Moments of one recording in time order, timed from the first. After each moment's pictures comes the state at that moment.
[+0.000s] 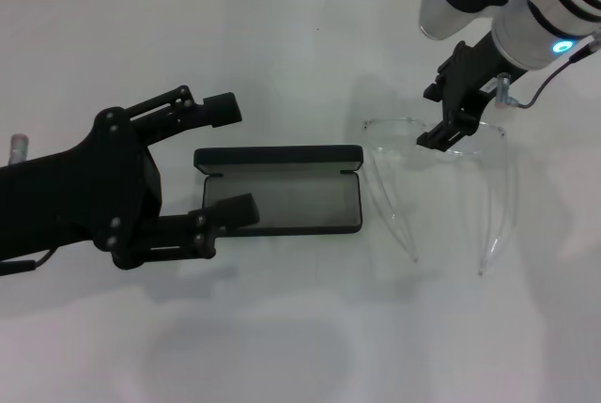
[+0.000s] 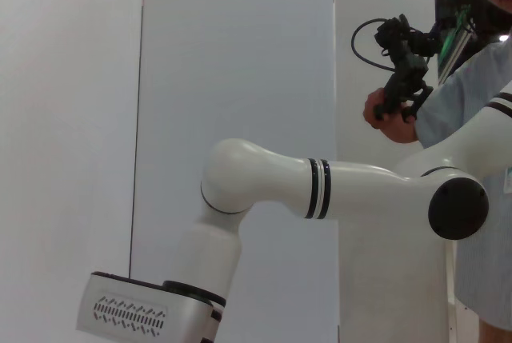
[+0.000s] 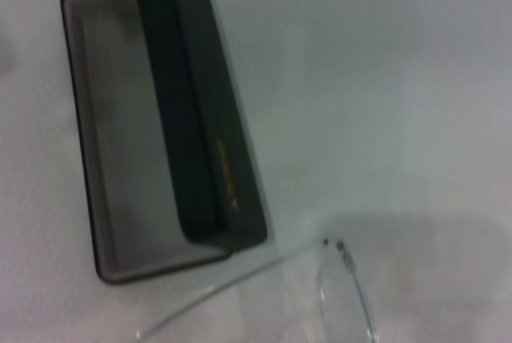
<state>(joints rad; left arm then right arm) -0.24 -2.09 0.98 0.91 1.42 1.94 -1.25 0.99 2.02 -1.37 -0.89 -2.54 -1.32 2.03</state>
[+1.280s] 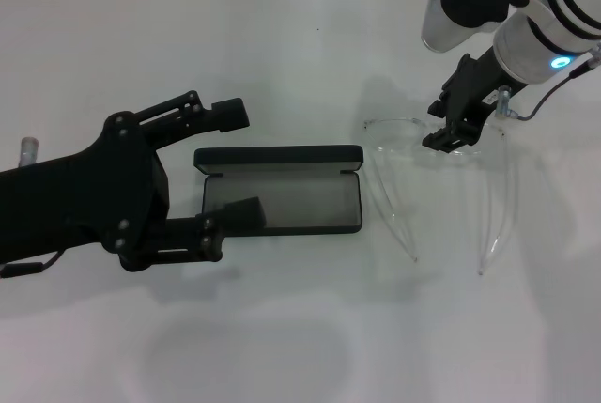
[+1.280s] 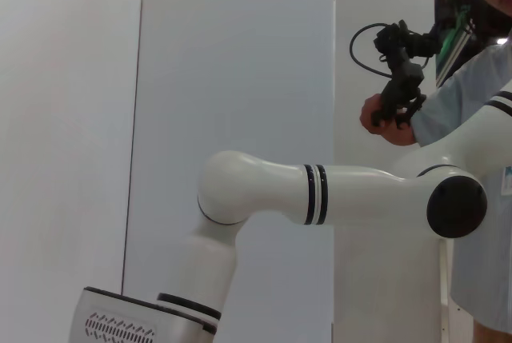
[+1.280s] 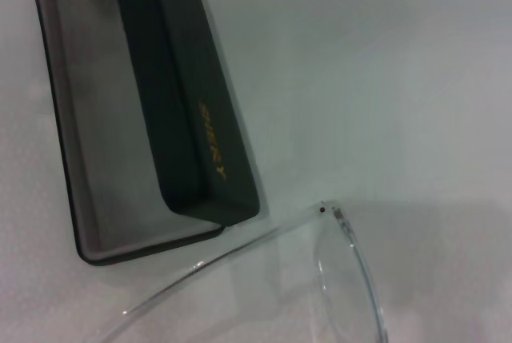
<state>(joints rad) -0.25 -2.09 0.98 0.89 1.43 1.94 -1.25 0.98 2.02 -1.38 -0.81 -2.55 -1.25 2.03</state>
